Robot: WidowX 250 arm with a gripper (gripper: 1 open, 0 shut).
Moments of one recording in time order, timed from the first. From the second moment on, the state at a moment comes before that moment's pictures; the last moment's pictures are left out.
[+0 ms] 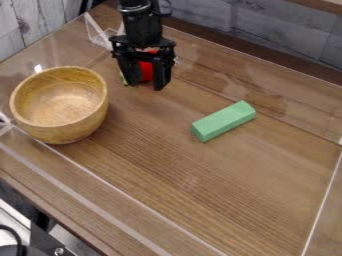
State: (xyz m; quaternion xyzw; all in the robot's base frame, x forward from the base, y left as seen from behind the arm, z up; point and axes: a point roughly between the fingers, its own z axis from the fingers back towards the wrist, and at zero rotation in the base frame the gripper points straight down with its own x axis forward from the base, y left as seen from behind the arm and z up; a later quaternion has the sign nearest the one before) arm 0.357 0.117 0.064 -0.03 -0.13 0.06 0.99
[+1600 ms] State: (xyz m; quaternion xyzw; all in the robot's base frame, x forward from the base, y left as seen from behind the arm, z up) arm 0.361 0.118 0.064 -0.02 -0.13 0.07 0.99
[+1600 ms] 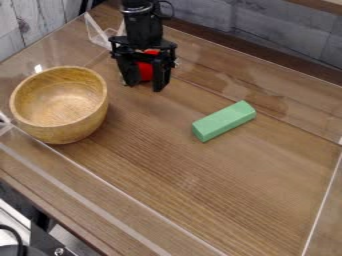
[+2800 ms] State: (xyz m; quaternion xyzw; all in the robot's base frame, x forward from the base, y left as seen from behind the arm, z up) arm 0.365 0.116 0.065 0.00 -0.14 0.08 0.99
